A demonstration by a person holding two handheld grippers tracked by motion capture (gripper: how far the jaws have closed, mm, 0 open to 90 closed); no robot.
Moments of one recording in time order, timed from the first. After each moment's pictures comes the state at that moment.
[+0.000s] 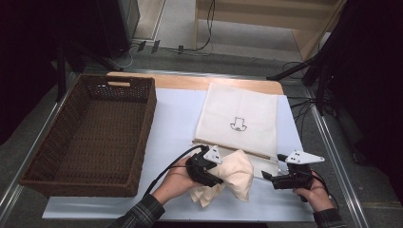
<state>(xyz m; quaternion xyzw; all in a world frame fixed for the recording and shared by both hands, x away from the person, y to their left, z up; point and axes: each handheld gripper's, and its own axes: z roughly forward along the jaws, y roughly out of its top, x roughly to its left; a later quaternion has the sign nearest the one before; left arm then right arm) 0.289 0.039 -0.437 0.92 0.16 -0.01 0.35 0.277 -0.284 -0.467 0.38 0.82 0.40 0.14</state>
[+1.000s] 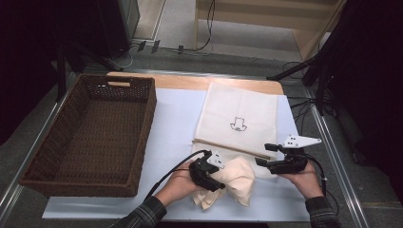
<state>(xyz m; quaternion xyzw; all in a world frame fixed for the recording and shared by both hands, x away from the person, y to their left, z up) 0.288 0.032 -0.459 0.92 0.16 -0.03 0.35 0.313 -0.269 -0.439 0.33 0.82 0.46 0.08</state>
